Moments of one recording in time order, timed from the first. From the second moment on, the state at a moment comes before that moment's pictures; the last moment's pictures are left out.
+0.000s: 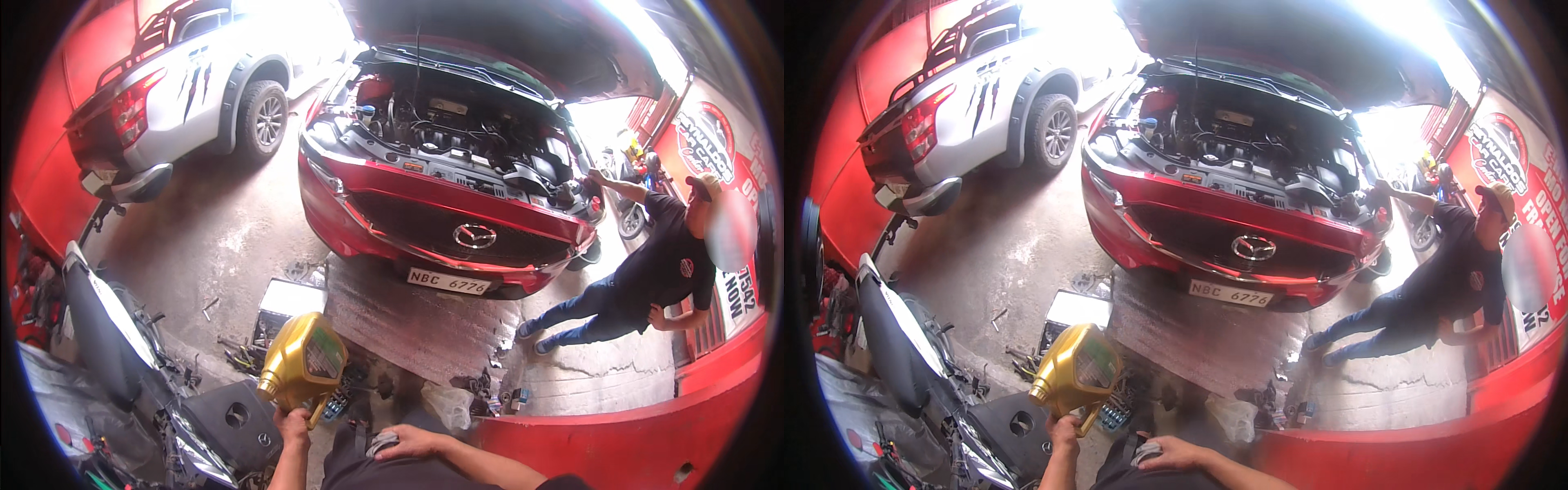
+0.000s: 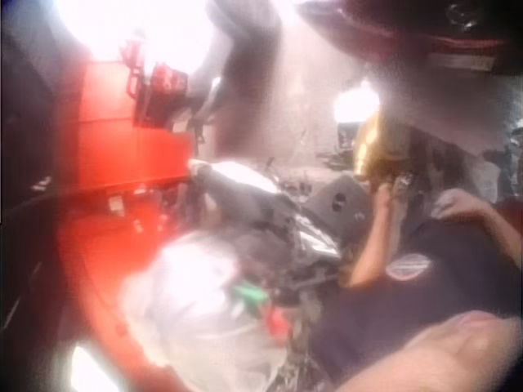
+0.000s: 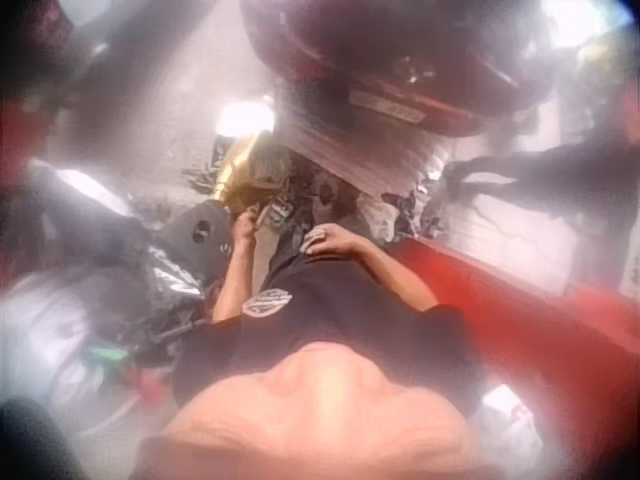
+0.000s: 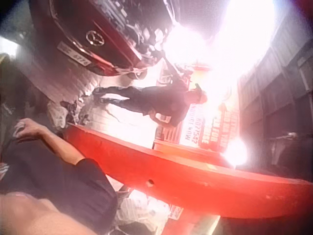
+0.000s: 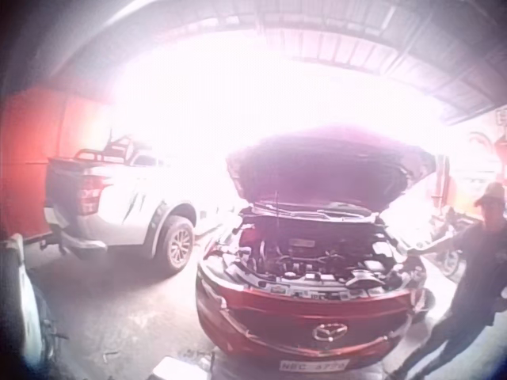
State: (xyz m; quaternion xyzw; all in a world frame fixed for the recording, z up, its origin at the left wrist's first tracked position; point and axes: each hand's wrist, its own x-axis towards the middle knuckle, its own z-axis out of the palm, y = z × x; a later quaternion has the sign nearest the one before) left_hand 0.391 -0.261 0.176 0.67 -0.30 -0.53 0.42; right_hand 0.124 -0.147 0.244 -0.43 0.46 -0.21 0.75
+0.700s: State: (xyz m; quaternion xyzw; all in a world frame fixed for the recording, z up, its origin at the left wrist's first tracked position) left_hand 0.325 -0.101 0.287 0.62 -0.45 -0.38 0.52; right_hand 0.125 -0.272 0.300 -0.81 0.33 -0.45 0.16
